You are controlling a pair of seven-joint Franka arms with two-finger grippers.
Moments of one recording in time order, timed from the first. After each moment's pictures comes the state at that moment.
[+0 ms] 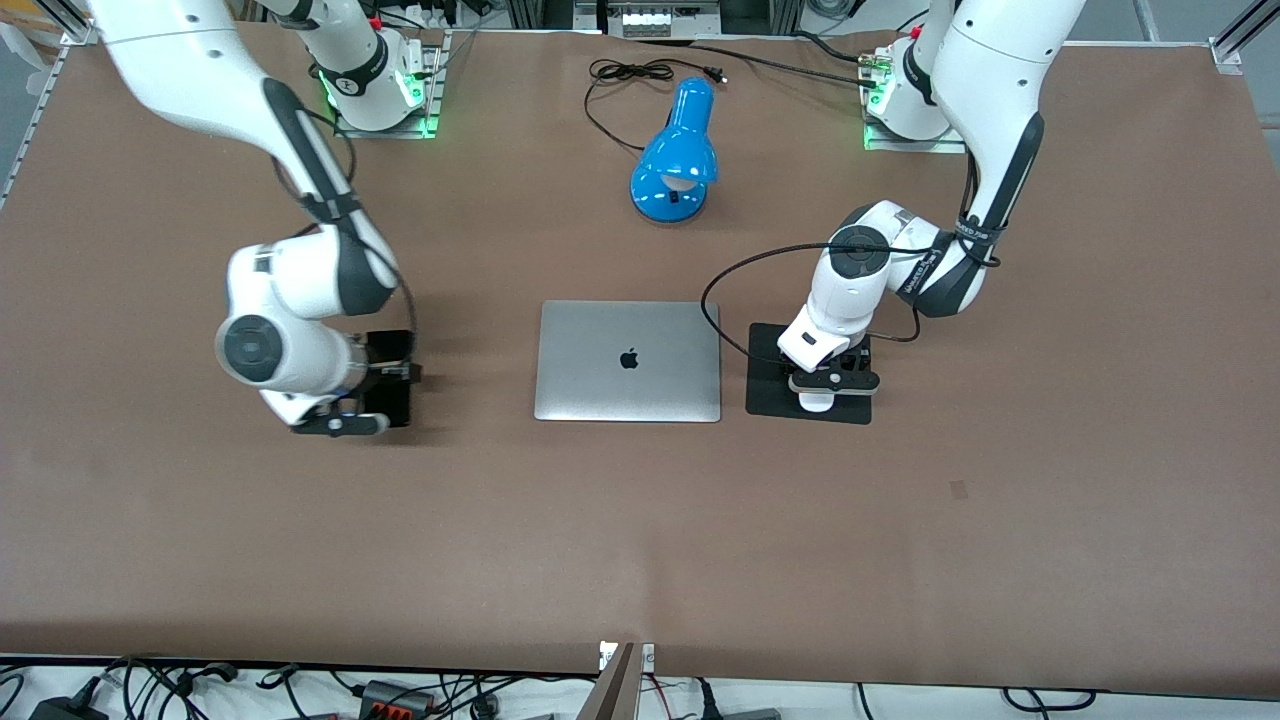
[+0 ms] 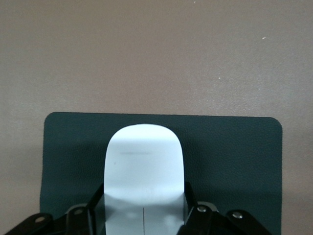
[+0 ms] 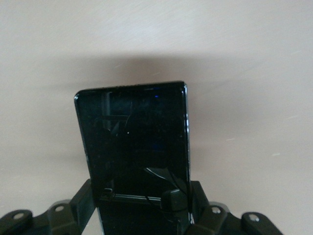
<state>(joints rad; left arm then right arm) -0.34 0.52 -0.07 -2.11 0.36 2.71 -0.68 0.22 0.55 0.03 -1.81 0.02 2.16 0.24</state>
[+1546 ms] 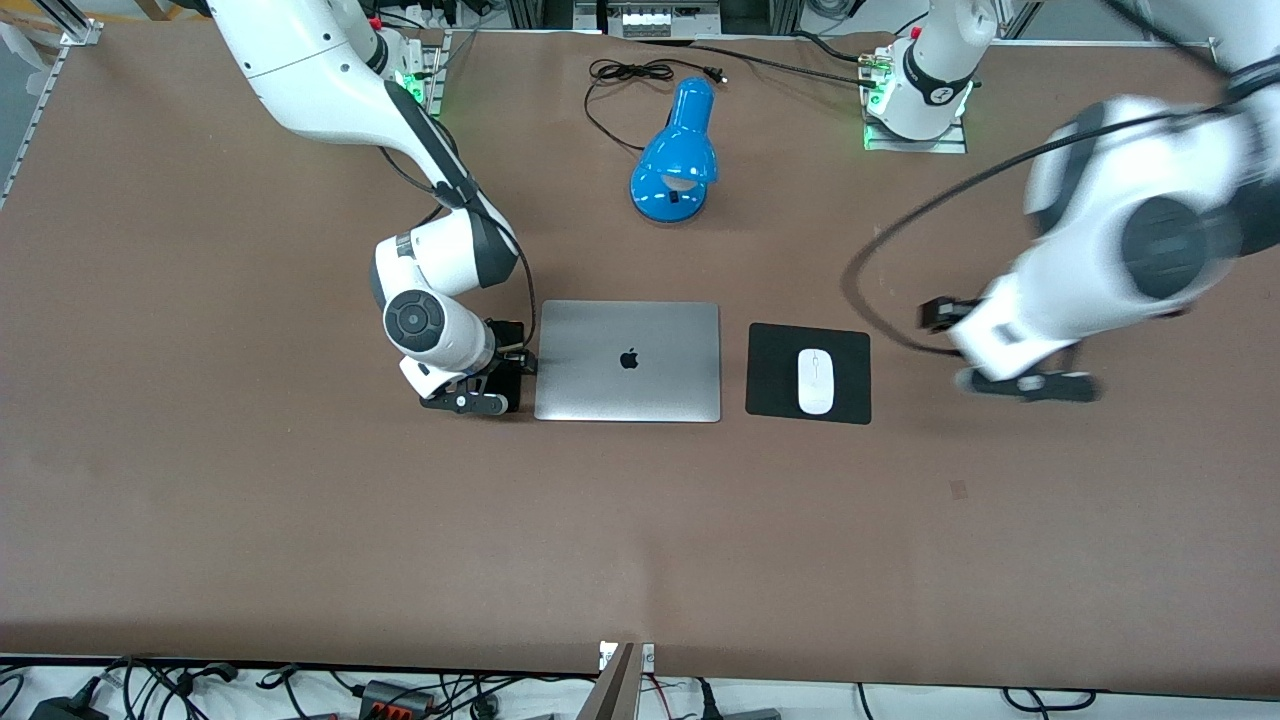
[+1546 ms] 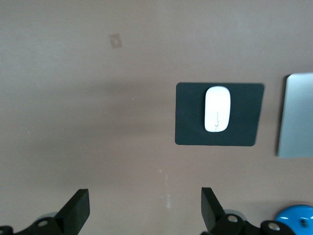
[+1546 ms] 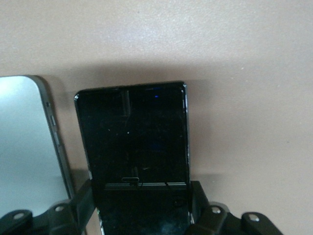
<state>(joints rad) -0.10 0.28 -0.06 -1.44 0.02 1.53 -0.13 0.44 0.64 0.02 -1.81 0.12 2.32 0.46</state>
